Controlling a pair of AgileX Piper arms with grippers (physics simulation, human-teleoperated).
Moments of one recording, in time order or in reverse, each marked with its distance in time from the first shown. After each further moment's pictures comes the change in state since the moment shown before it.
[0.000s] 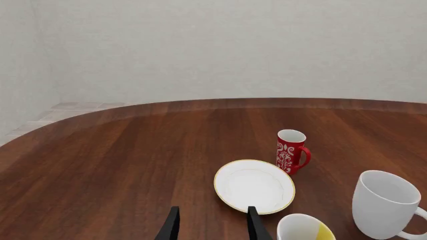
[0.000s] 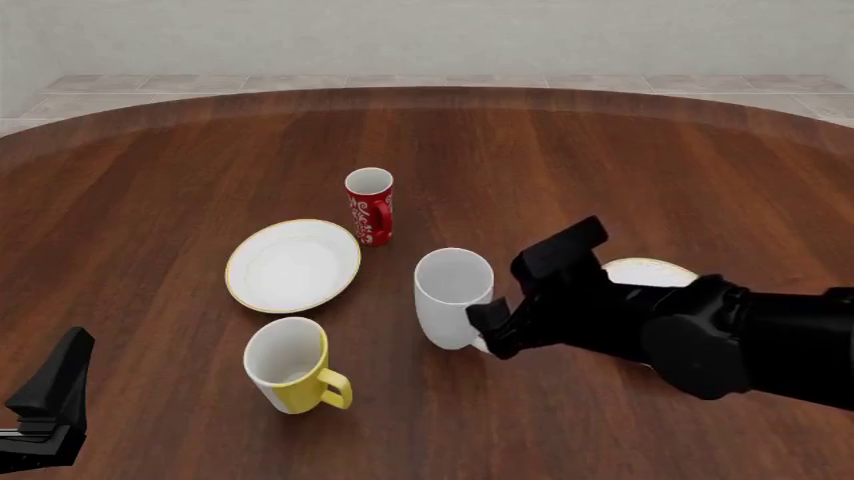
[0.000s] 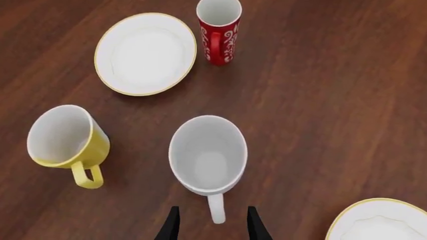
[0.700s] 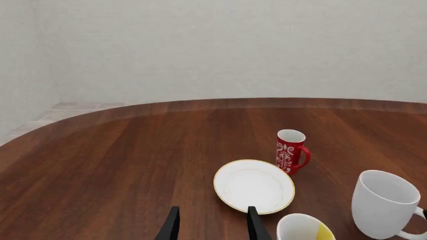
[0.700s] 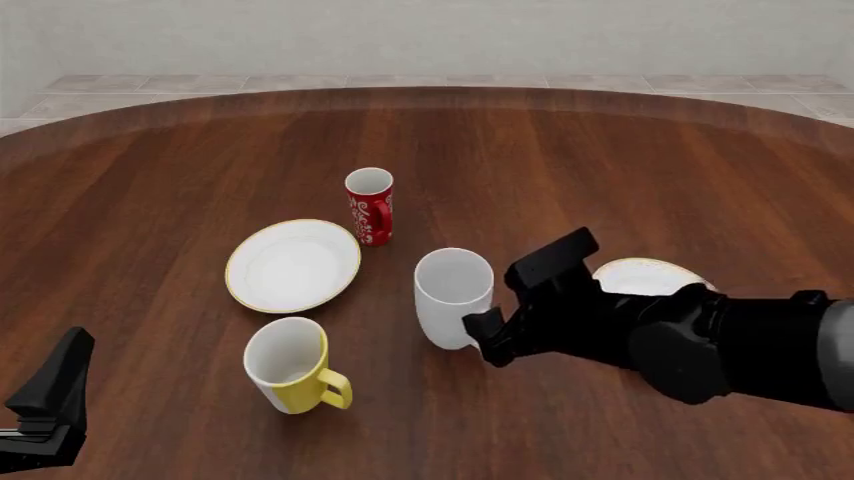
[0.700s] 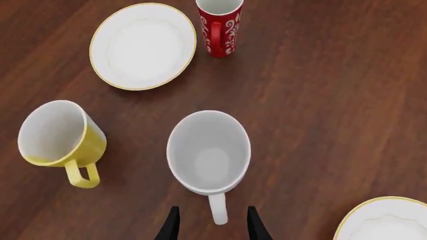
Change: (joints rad) left arm -0.002 0.000 0.000 0.000 0.000; right arm 0.005 0.050 0.012 -0.039 0.012
